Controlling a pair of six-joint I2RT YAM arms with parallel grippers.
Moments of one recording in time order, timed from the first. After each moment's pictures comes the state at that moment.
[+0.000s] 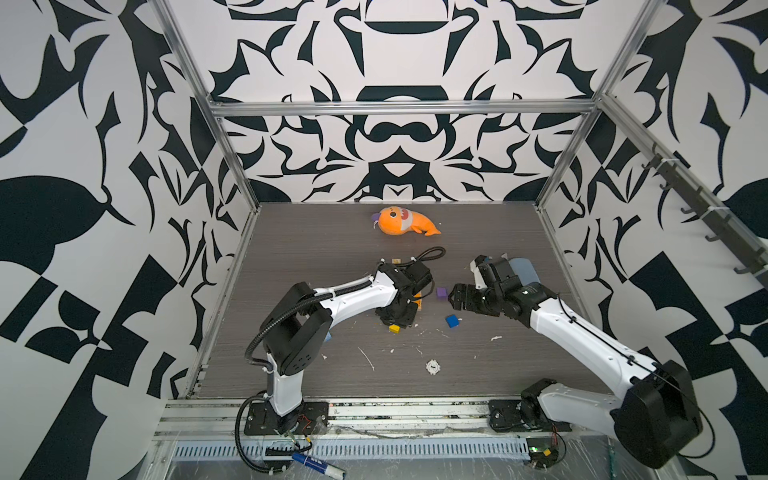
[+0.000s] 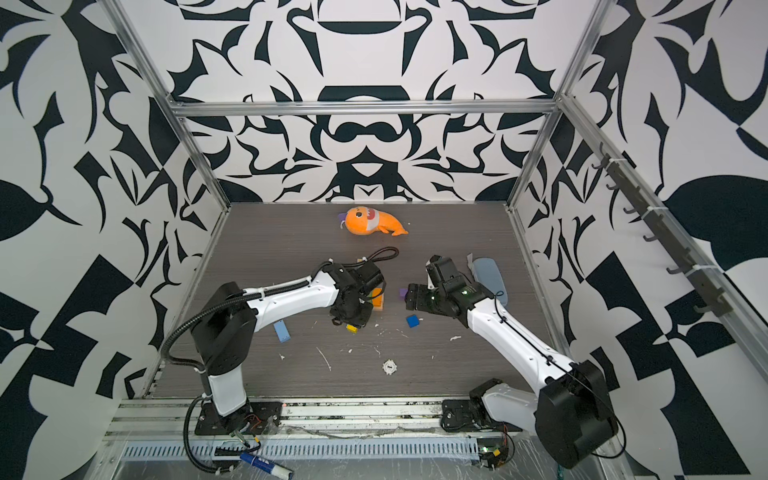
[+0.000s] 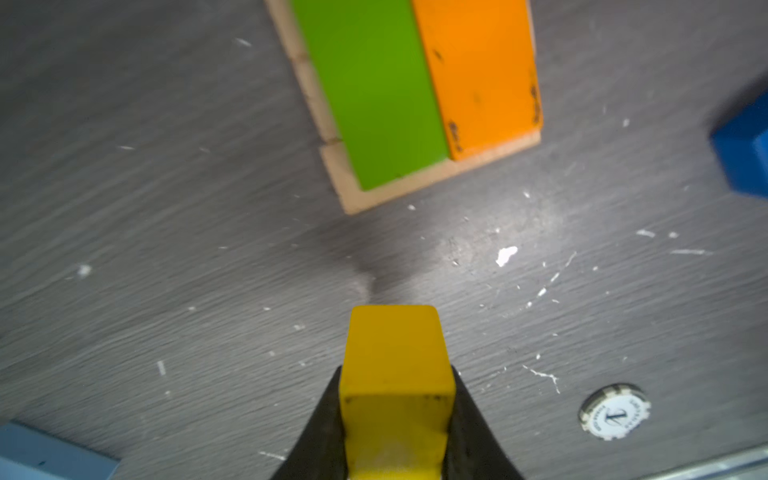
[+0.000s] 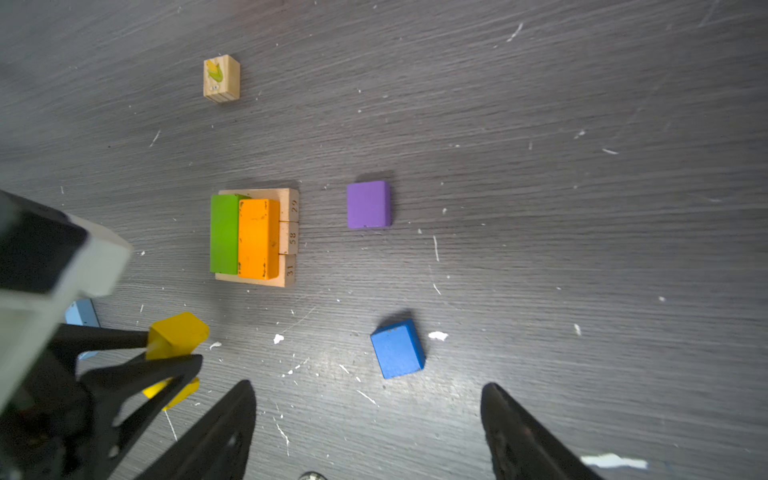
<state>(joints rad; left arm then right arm) -0.94 1.88 1.36 -0.94 -0.03 -0.49 0.43 1.17 0.80 -0.61 -0.13 0.56</state>
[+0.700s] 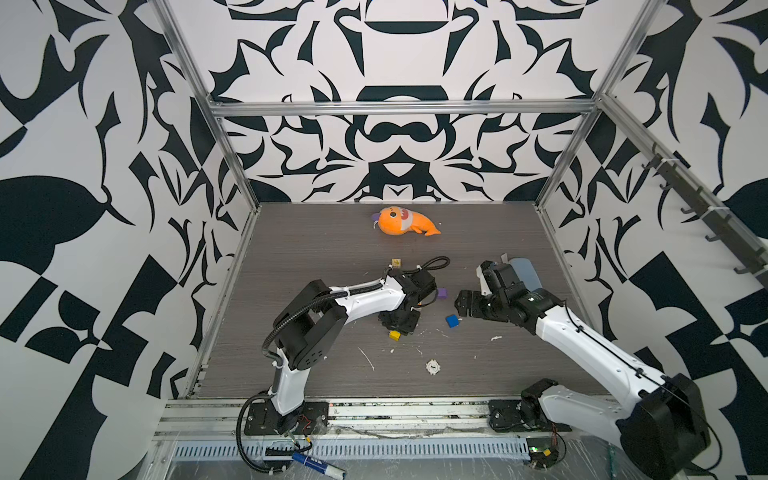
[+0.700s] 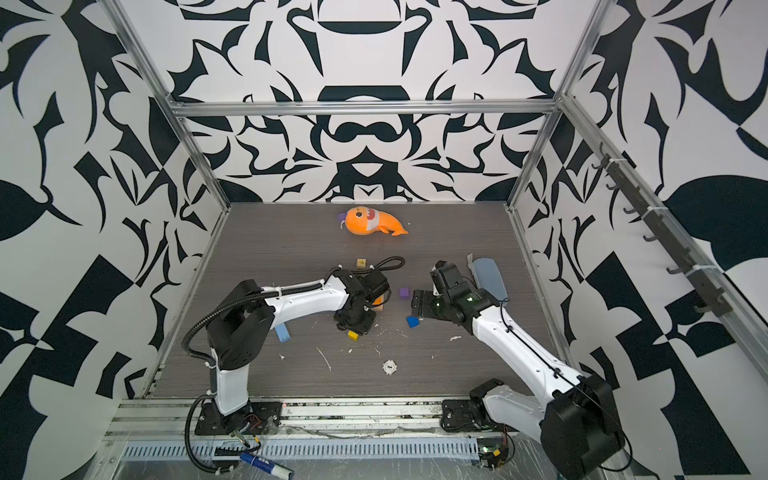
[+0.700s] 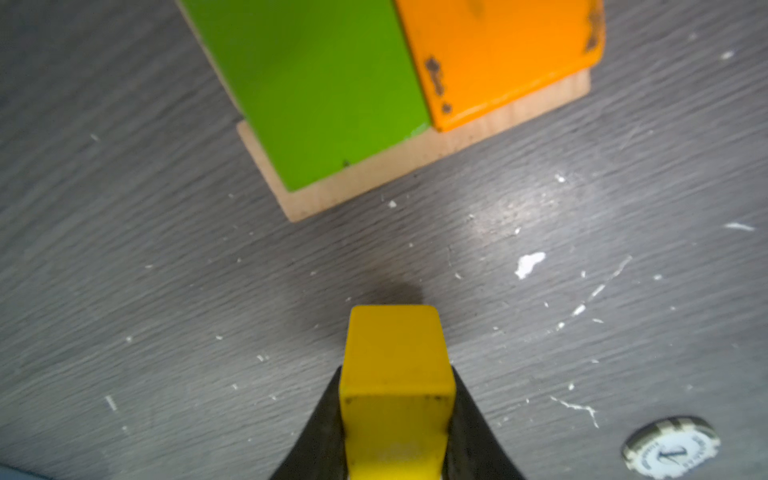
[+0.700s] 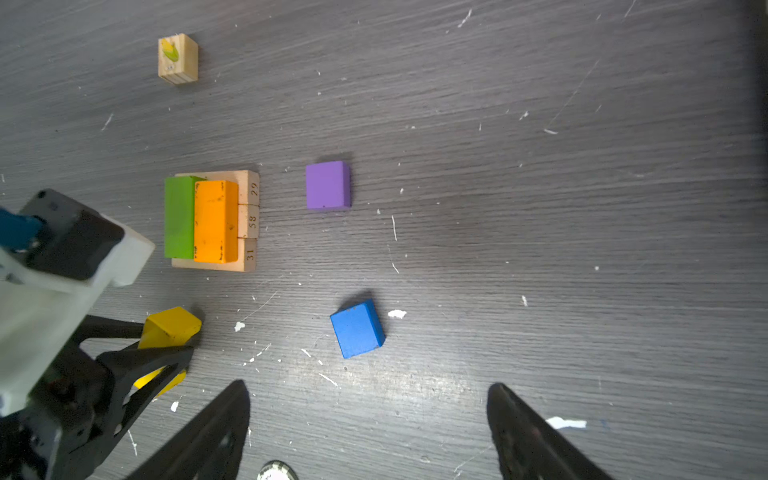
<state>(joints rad) -0.96 1.95 1.36 -0.92 -0.02 -0.47 0.43 1.11 0.76 -0.66 -0.07 0.53</state>
